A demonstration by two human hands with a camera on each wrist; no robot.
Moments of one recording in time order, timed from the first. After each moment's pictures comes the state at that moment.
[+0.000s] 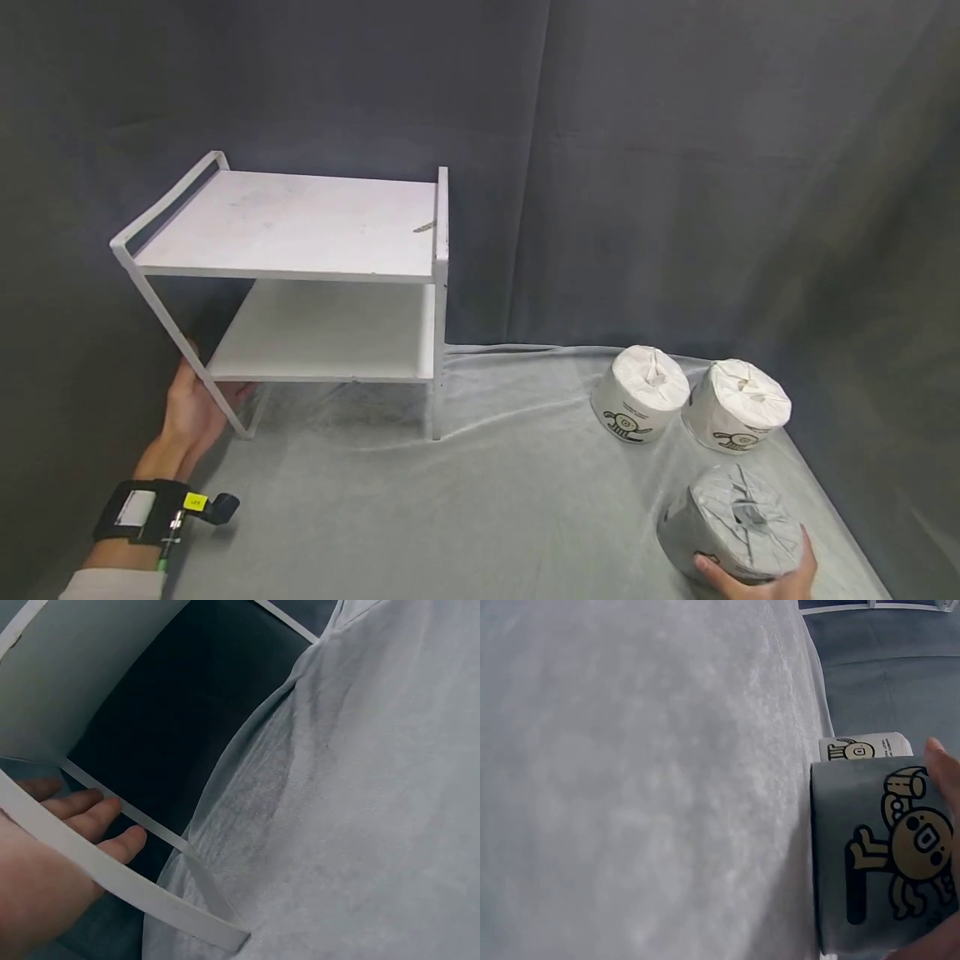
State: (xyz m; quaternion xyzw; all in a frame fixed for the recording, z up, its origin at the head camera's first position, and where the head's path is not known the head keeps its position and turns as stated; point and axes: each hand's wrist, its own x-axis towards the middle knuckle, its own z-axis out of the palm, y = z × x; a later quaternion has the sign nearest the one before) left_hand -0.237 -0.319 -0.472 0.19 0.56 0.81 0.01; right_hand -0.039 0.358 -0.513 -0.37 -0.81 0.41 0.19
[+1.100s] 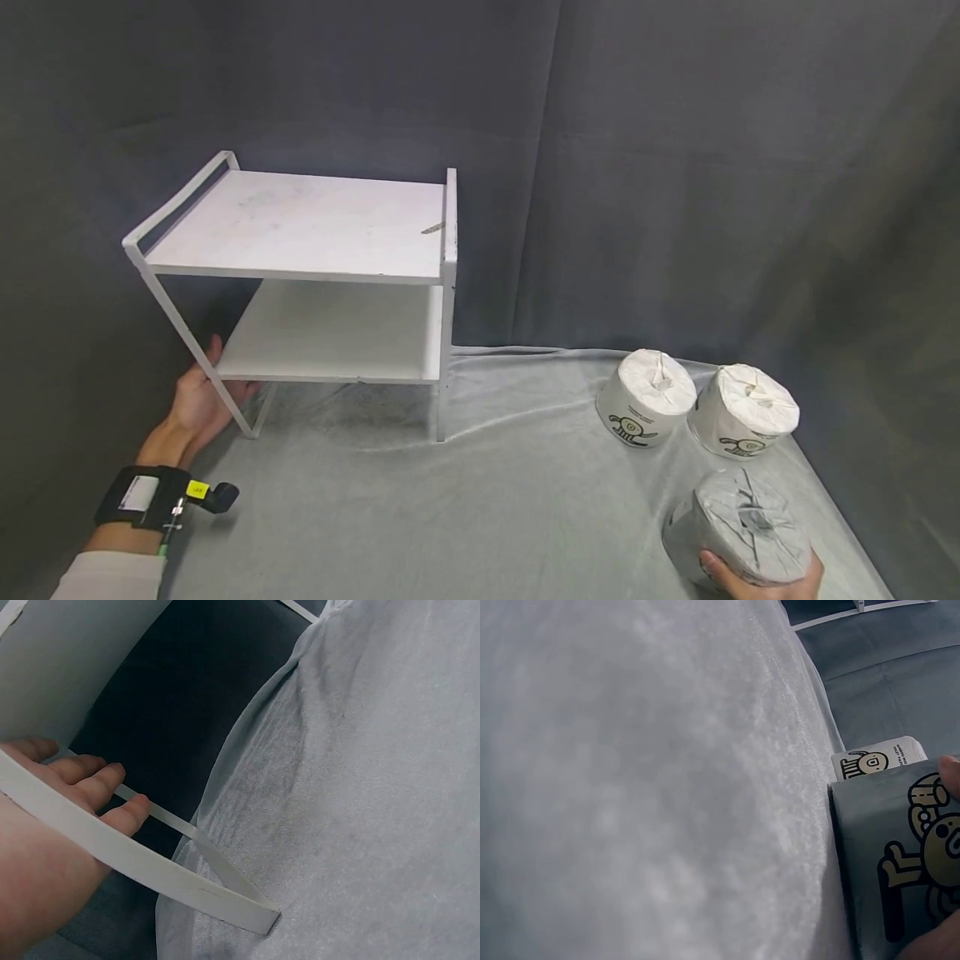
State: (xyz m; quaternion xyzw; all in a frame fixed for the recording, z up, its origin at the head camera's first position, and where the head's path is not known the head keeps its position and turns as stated) left_hand -0.250 -0.326 -0.468 0.25 0.54 0.80 0.07; right_hand -0.052 0.365 -0.511 -0.28 -0.89 0.27 0.22
